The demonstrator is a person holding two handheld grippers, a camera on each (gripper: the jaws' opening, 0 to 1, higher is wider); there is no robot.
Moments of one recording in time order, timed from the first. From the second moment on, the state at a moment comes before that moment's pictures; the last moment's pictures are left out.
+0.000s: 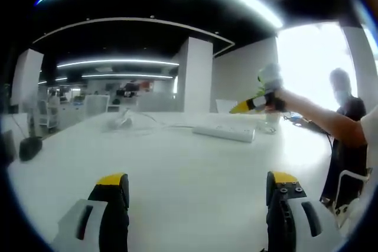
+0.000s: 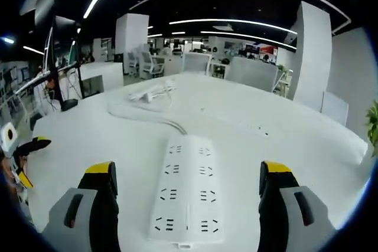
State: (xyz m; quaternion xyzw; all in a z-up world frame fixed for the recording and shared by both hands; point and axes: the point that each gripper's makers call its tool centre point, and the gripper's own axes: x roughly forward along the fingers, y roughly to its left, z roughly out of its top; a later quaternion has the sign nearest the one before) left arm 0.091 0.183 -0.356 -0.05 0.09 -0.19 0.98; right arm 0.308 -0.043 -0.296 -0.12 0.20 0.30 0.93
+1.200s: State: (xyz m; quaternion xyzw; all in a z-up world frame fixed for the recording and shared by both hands) left arm 0.090 0.183 -0.360 -0.06 0.10 -0.19 0.98; right arm 0.339 -0.042 -0.330 -0.19 0.31 0.28 0.89
